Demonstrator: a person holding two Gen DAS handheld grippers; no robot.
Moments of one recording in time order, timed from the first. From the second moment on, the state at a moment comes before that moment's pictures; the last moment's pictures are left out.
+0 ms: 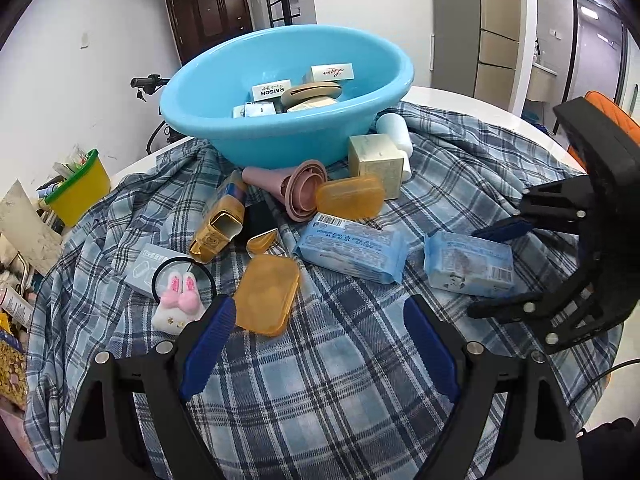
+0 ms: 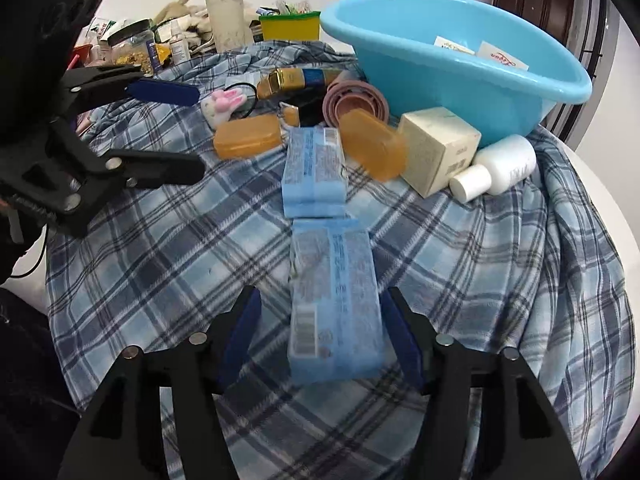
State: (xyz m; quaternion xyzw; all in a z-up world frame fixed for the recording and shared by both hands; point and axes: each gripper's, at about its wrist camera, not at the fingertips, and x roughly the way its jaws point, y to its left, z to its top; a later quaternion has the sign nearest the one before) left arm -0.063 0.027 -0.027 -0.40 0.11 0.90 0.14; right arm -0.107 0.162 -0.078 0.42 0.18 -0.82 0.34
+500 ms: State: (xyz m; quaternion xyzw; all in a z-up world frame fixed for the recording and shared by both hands) left arm -0.065 0.027 -0.035 -0.42 0.11 0.89 0.15; right arm -0.109 0.159 -0.074 0.41 0.16 -0.83 0.34
